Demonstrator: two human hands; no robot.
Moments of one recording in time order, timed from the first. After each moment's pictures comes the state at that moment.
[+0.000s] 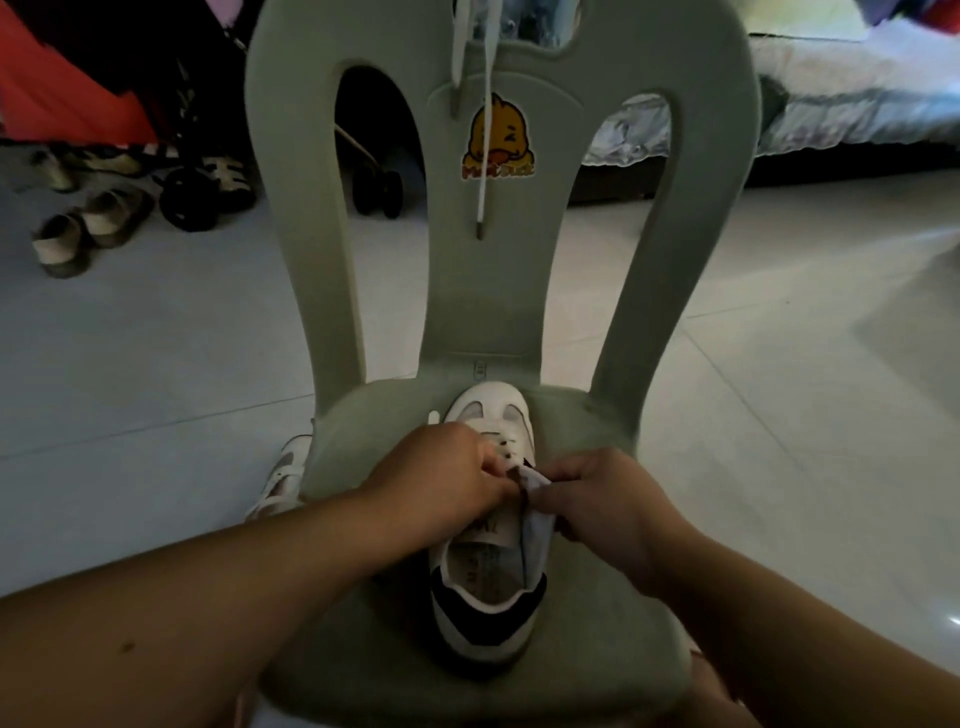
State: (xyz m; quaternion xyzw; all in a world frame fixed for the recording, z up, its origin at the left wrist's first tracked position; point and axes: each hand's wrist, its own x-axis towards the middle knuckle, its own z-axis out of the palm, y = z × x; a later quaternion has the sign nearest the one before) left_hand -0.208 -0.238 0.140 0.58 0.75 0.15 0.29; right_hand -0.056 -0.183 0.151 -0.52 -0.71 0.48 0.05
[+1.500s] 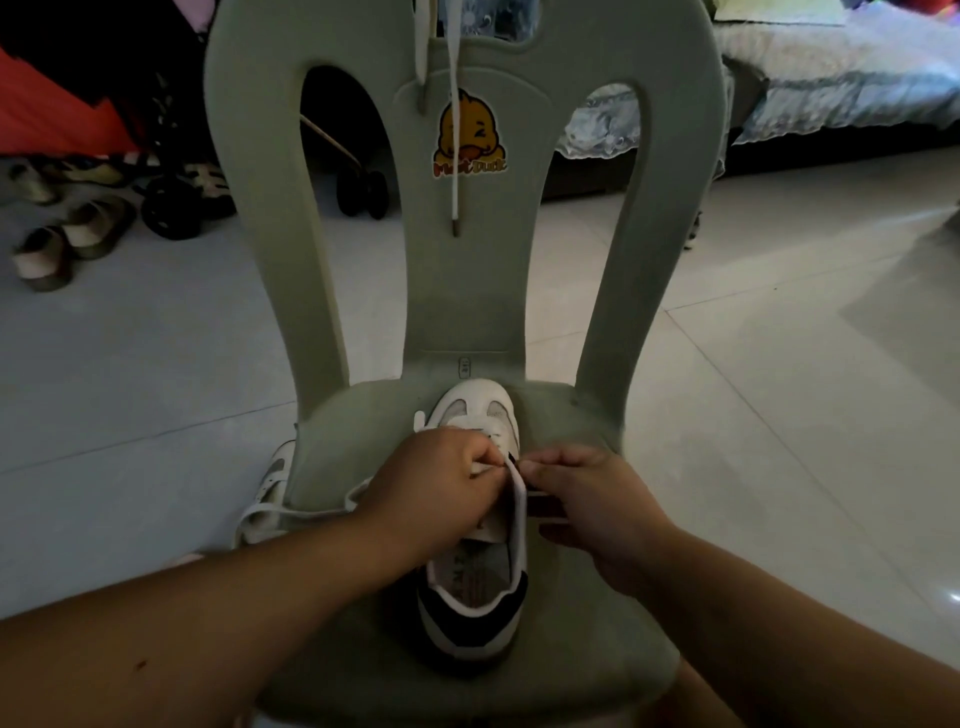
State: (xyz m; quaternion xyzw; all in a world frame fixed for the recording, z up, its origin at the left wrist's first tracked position) left_hand -0.197 -0.241 0.127 0.58 0.74 0.26 0.24; right_hand -0.054 -0.186 0.138 -0.55 -0.52 0.64 0.14
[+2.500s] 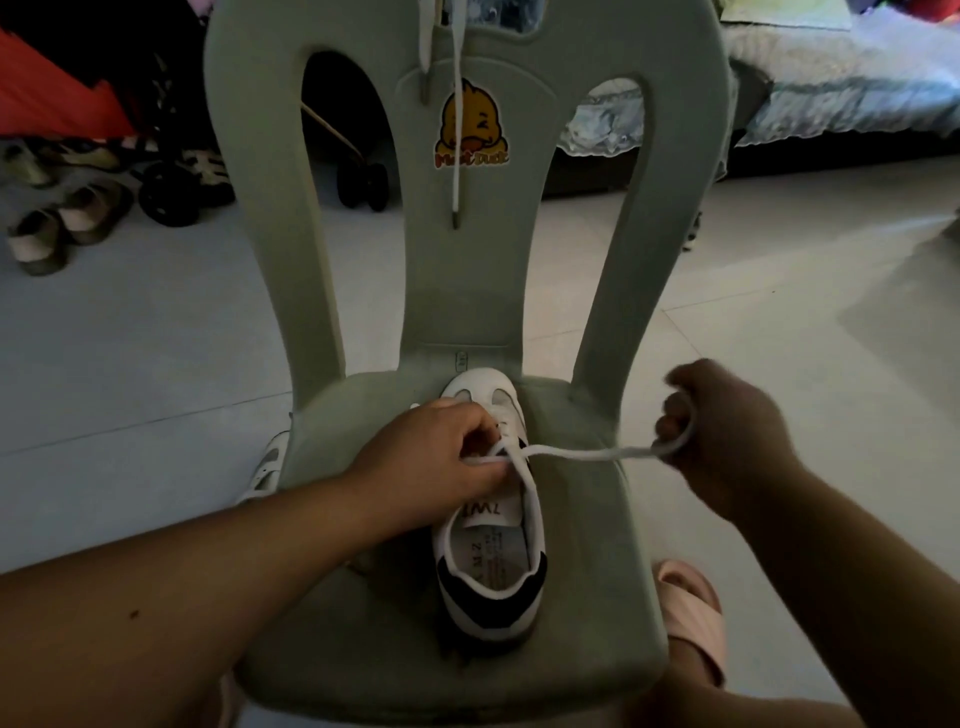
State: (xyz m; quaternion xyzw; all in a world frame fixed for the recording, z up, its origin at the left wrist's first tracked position) left_hand -0.211 -0.231 0.126 0.61 0.72 0.22 0.25; right_hand -0.011 -0.129 0.176 -0.60 -0.42 0.58 0.35
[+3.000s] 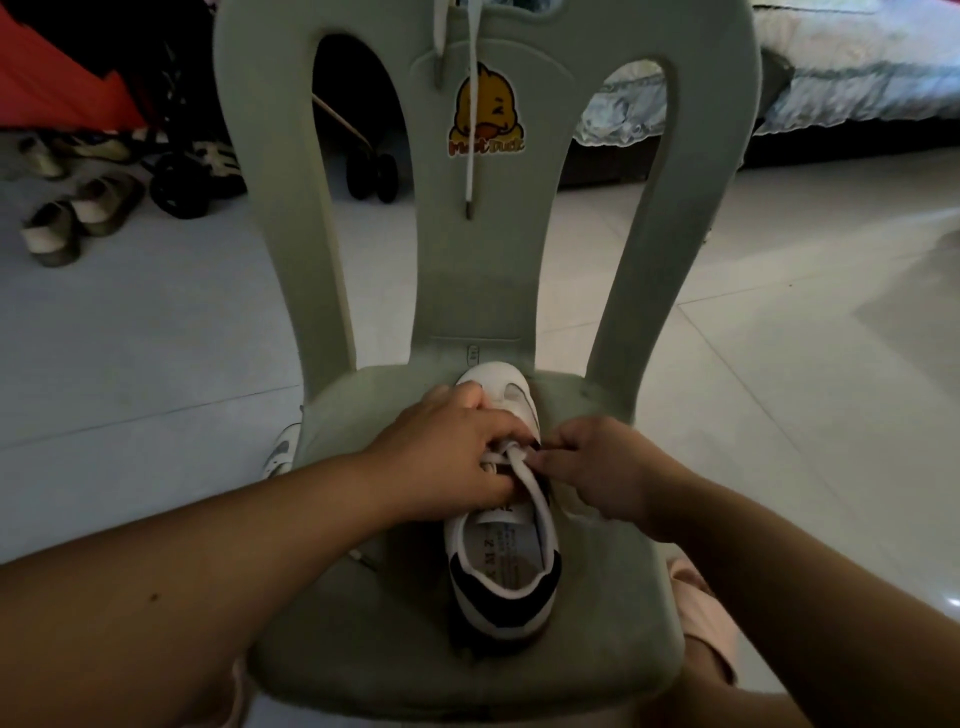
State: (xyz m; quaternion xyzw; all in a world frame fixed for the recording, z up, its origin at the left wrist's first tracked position) left_hand -0.215 -0.227 0.131 0.66 0.70 0.12 0.25; right_hand -0.055 -0.156 0.149 -0.49 -0.75 0.44 -0.04
